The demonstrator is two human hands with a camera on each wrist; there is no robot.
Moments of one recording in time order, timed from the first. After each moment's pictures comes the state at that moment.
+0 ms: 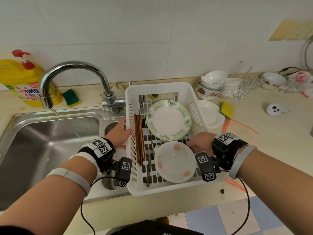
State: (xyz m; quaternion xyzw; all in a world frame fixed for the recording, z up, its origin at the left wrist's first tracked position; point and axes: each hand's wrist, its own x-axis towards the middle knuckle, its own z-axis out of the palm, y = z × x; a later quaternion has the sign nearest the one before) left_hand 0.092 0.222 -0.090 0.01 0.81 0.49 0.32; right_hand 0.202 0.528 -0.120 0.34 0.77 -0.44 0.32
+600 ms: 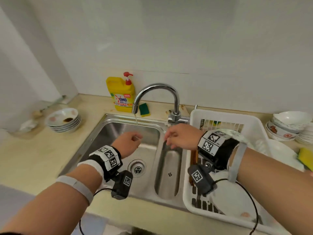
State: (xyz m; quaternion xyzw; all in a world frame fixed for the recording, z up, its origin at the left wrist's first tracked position) left_hand 0.113 0.040 -0.053 0.01 0.93 0.35 0.12; right_hand 0.128 0.289 0.021 -0.15 0.92 -0.30 0.21
